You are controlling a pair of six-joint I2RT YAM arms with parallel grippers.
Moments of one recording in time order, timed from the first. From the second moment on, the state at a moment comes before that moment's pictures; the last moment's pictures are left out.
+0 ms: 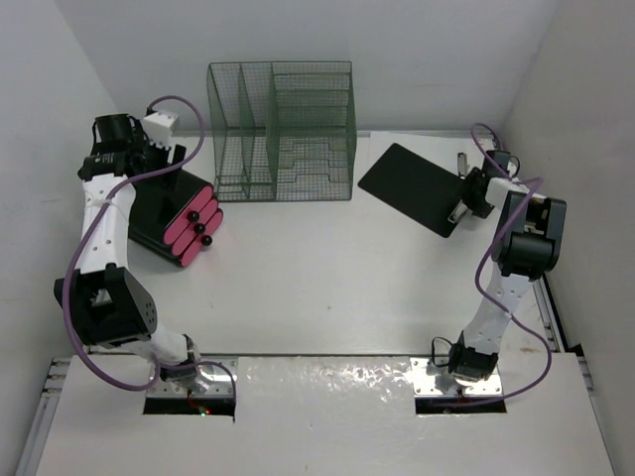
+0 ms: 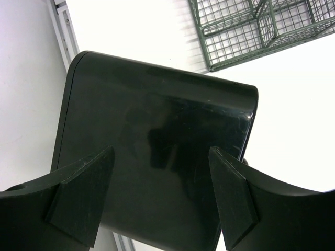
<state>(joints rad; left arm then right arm) 0.24 1.51 1.49 -0.74 0.23 0.47 -0.27 2.08 1.34 -0.21 0.05 0.41</state>
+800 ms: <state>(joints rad) 0.17 1.50 1.47 -0.72 0.23 0.47 -0.20 2.08 1.37 -0.33 0.14 0.26</state>
